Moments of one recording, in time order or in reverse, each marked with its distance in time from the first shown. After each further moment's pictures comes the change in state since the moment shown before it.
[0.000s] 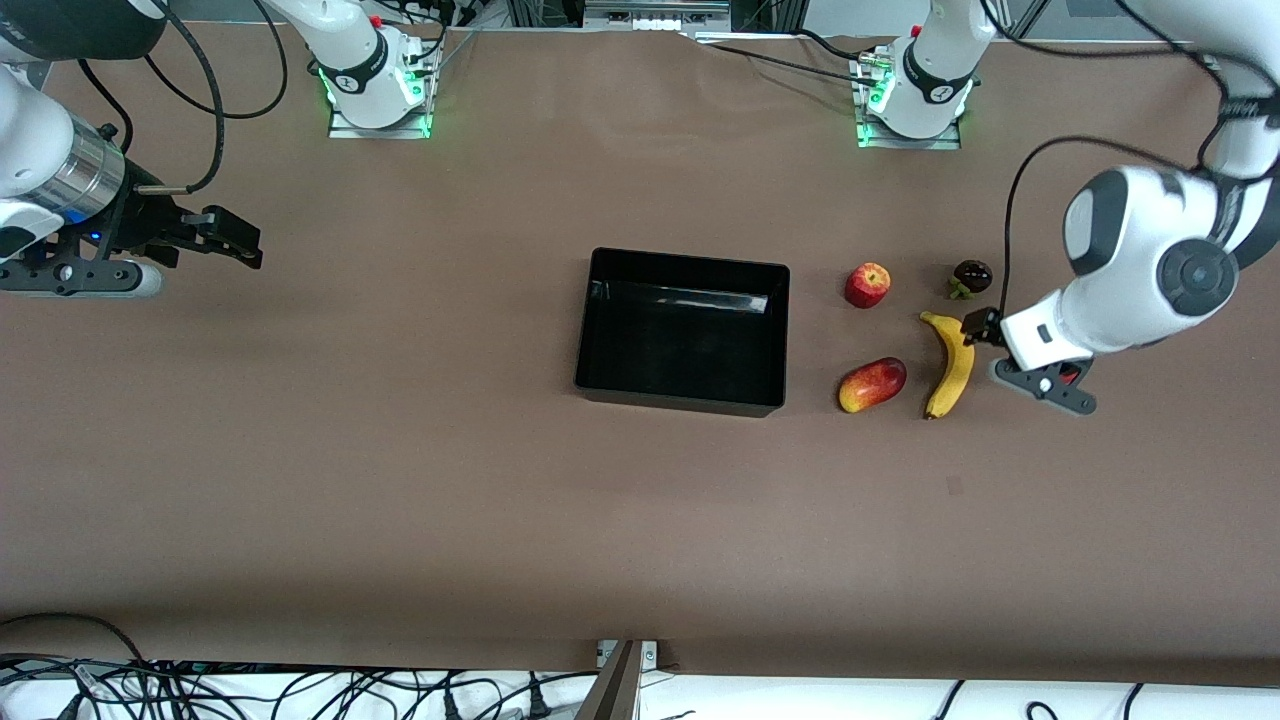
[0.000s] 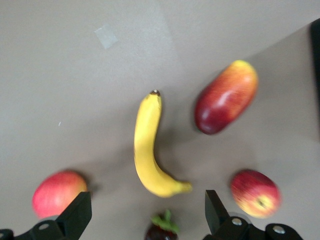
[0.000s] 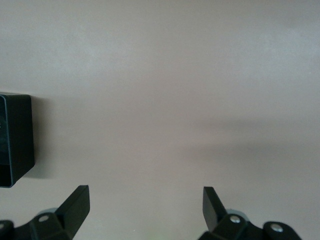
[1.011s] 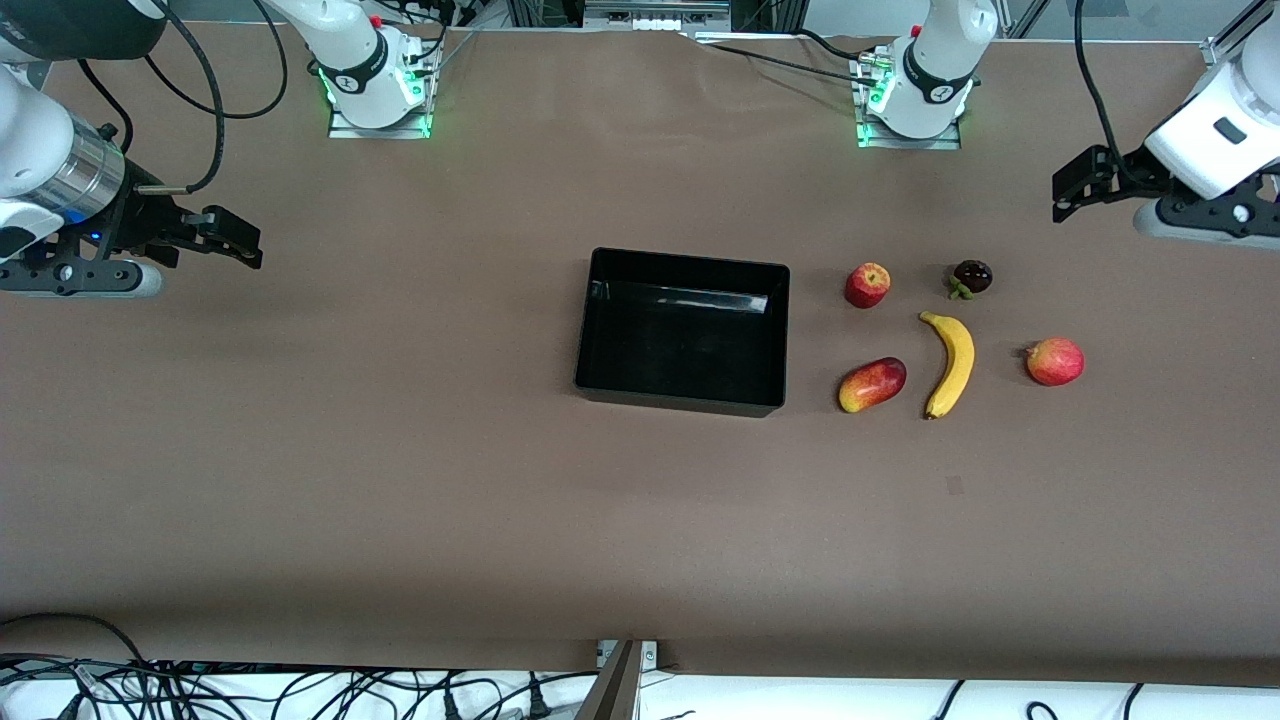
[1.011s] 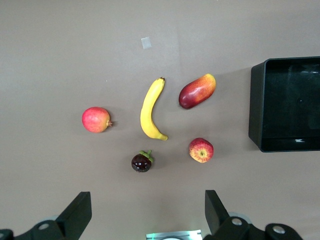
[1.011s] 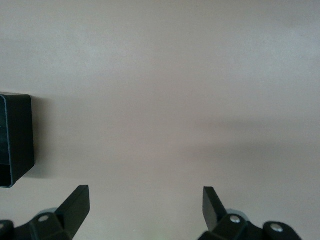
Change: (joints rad) left arm -0.235 -0.228 0.198 0.348 -0.030 -0.513 -0.273; right arm 0.000 0.000 0.000 0.000 0.000 0.000 0.000
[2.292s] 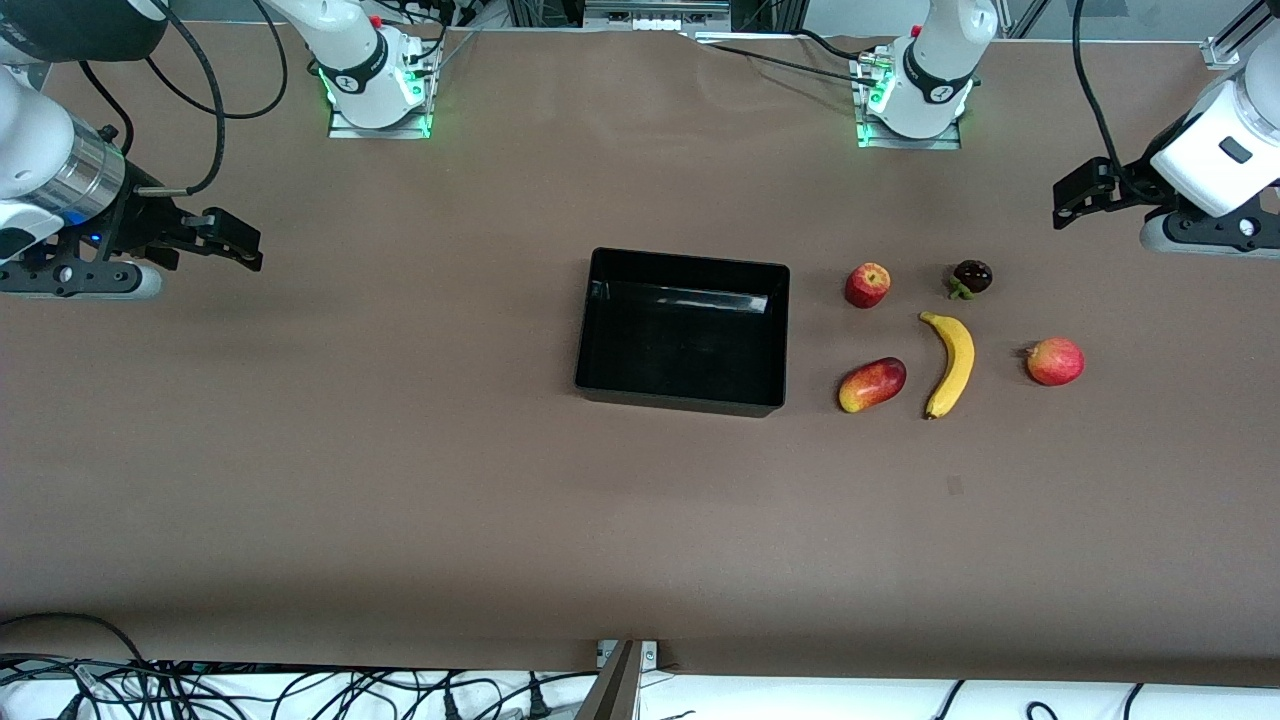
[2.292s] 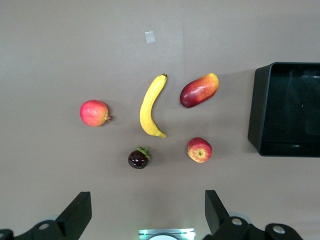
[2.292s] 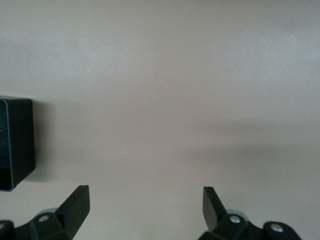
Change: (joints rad) left arm 0.000 0.032 0.009 0.012 -0.014 -0.011 -0.068; right arm 0.000 0.002 0.000 -0.001 0.001 0.032 0.000
